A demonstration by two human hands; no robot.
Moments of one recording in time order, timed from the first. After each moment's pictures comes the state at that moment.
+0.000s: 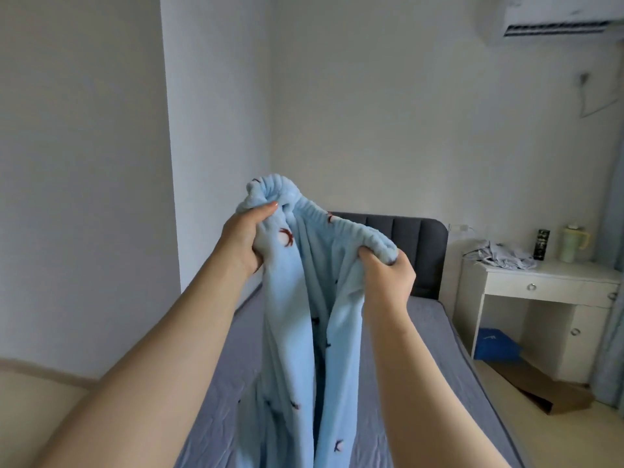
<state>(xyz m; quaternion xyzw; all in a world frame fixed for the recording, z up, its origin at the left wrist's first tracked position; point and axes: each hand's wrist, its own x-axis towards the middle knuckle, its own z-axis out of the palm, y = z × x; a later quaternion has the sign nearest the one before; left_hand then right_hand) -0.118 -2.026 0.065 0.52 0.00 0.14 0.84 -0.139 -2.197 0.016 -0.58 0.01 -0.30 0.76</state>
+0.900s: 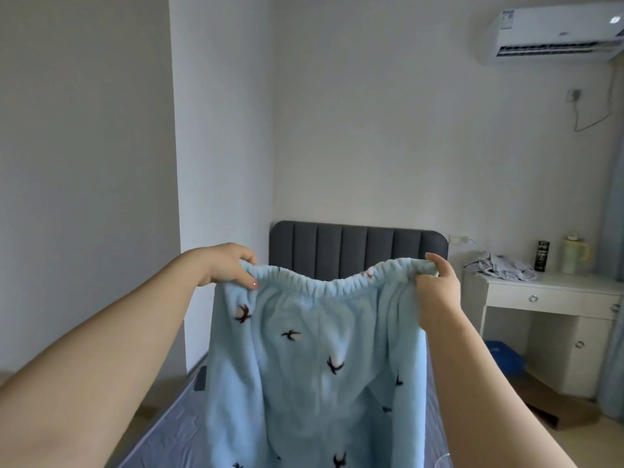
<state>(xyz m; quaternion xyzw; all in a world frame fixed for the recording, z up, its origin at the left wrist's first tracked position) -0.102 -1.956 0.063 0.94 -0.04 0.01 0.35 -0.127 -2.268 0.026 -0.64 0.10 -0.27 0.71</state>
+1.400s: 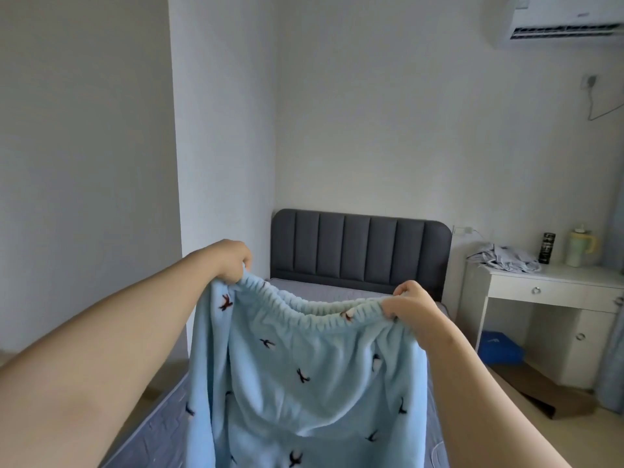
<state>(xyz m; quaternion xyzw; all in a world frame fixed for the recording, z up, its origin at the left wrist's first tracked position) -0.083 -1.965 0.050 1.00 0.00 0.04 0.00 -0.104 -2.261 -0.012 -0.84 0.10 -0.10 0.52</state>
